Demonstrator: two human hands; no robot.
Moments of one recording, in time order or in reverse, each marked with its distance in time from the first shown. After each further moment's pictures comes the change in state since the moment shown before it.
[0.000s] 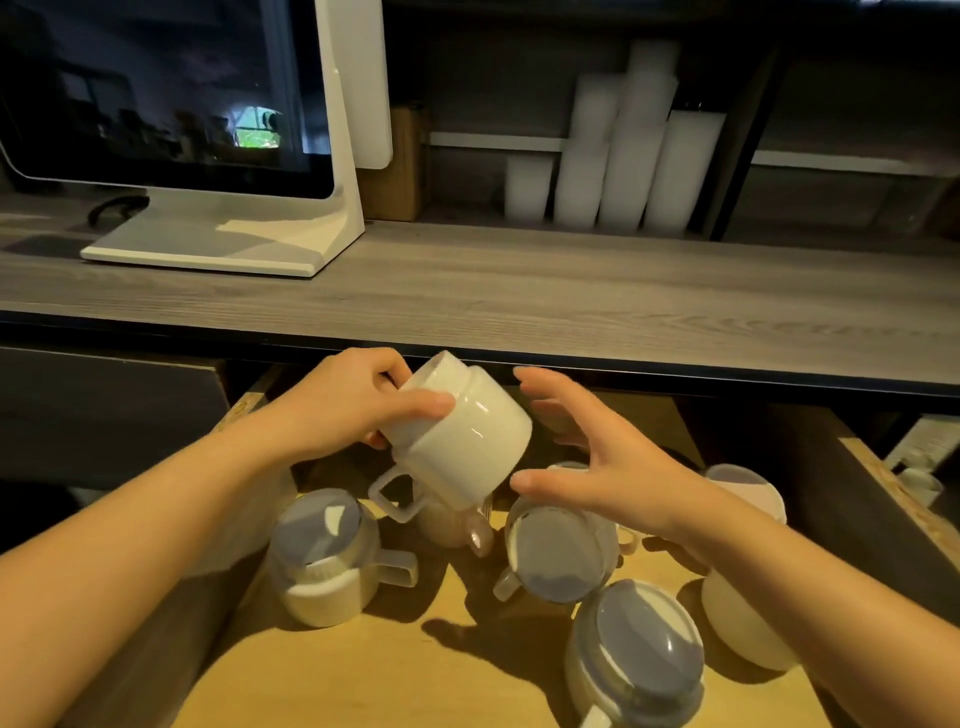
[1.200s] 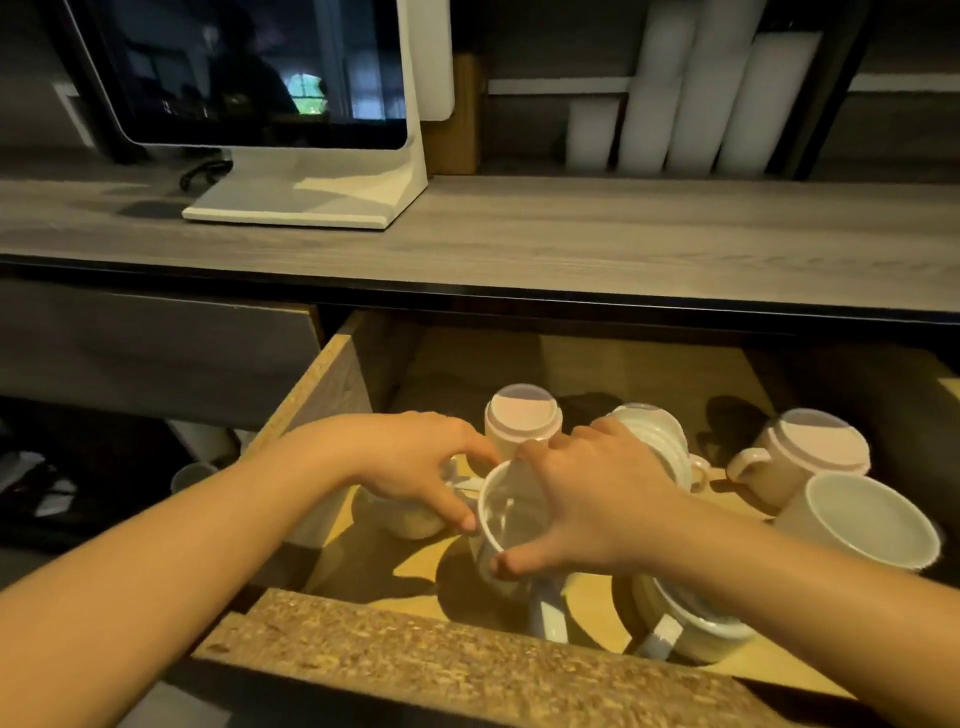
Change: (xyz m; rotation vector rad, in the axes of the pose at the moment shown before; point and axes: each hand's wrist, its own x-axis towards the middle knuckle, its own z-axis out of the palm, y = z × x) left_hand -0.052 -0.016 0.018 0.602 -0.623 0.084; right_hand -0.018 -0.043 0.076 -0.855 -0.145 -0.107
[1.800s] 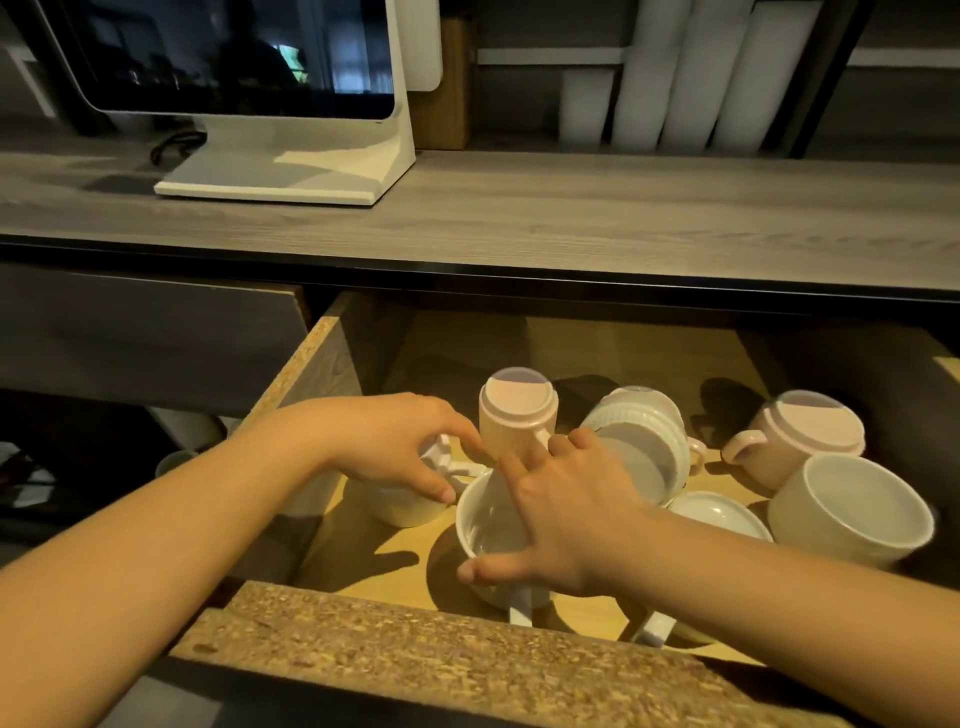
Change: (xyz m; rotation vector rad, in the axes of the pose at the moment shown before) left_hand -0.002 -0.015 0.002 0.022 0.048 -0.044; right_hand 0.003 -0.018 0.023 -0.119 -0.111 -0.043
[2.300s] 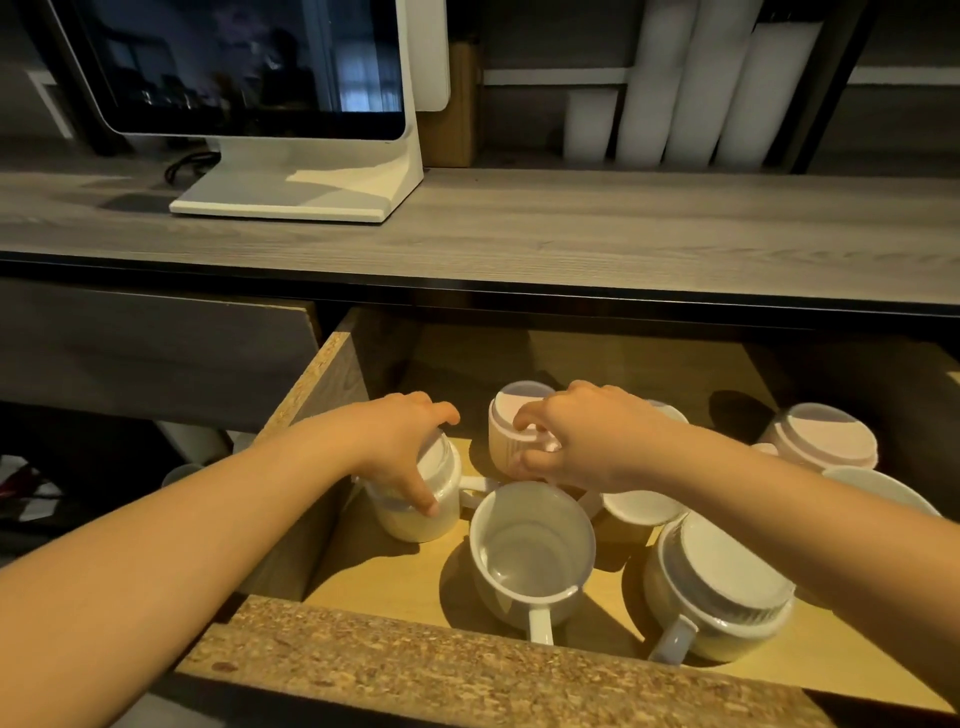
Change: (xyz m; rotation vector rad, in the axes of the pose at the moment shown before) left_hand 0.024 -0.028 0.012 0.133 0.044 -0.267; right_hand 0.032 0.042 -0.026 0.252 0.014 0.078
